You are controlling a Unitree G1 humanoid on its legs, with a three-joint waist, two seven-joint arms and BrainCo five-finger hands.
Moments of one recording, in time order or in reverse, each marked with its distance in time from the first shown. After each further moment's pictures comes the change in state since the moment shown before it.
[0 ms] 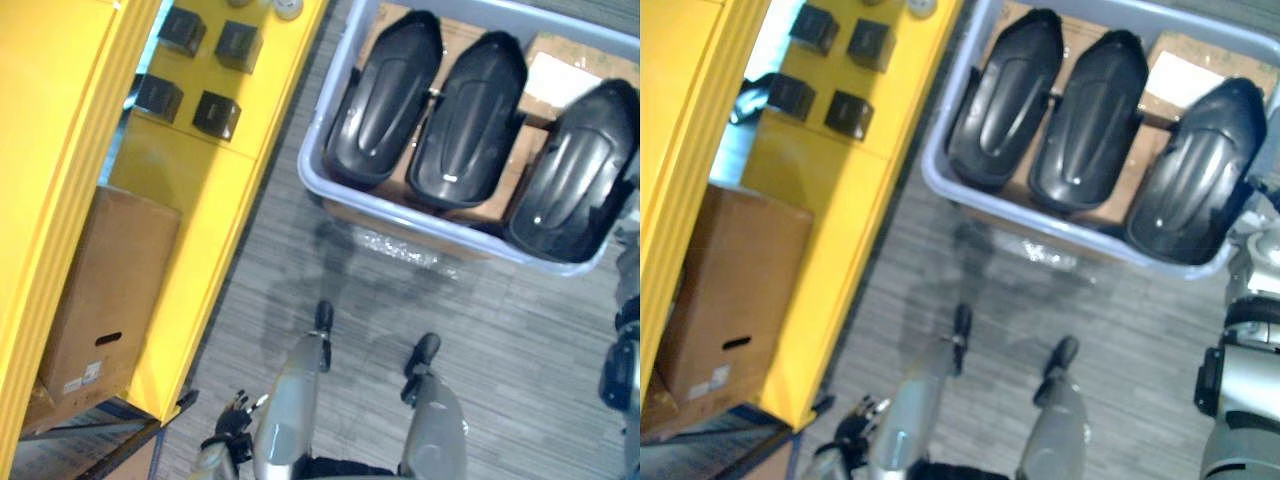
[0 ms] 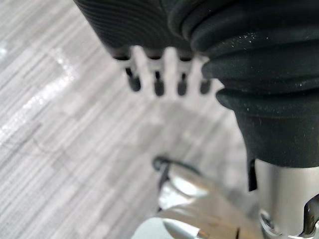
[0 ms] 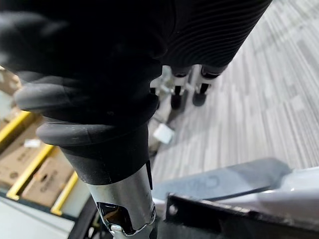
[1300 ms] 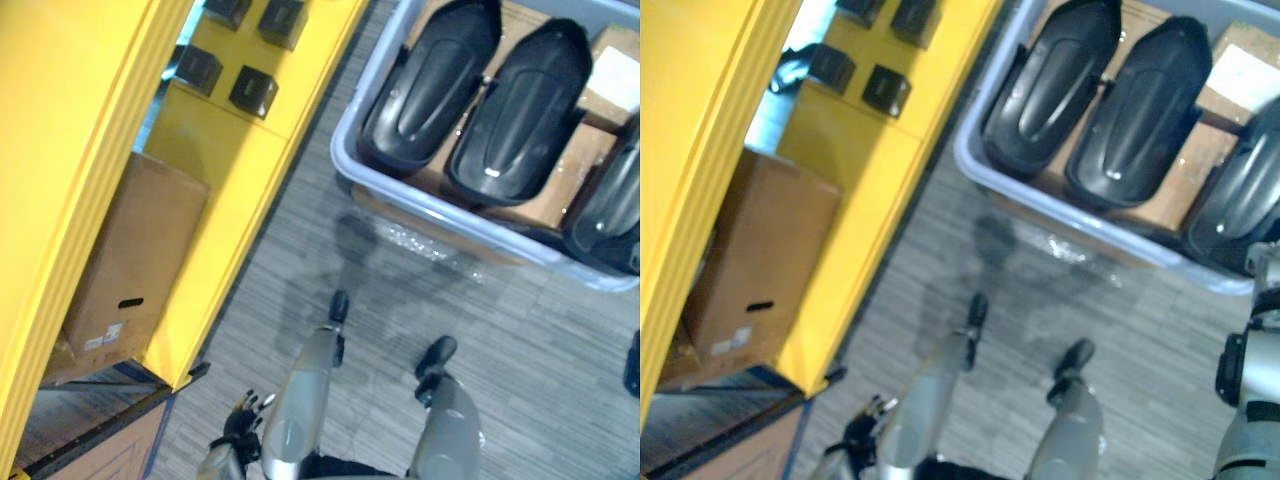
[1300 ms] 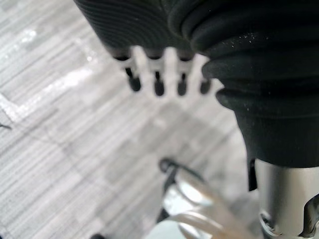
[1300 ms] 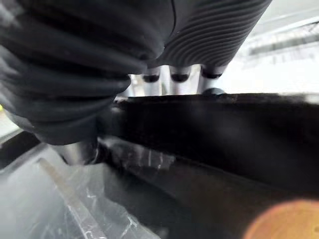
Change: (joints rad) left arm -0.007 -0.019 -0.039 0.027 -0.049 -0.024 -0.035; right arm -0.088 -0.071 0.080 0.177 -0.300 0.363 -0.022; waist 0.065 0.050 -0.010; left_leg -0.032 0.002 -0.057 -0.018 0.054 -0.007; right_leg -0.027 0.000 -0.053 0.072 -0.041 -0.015
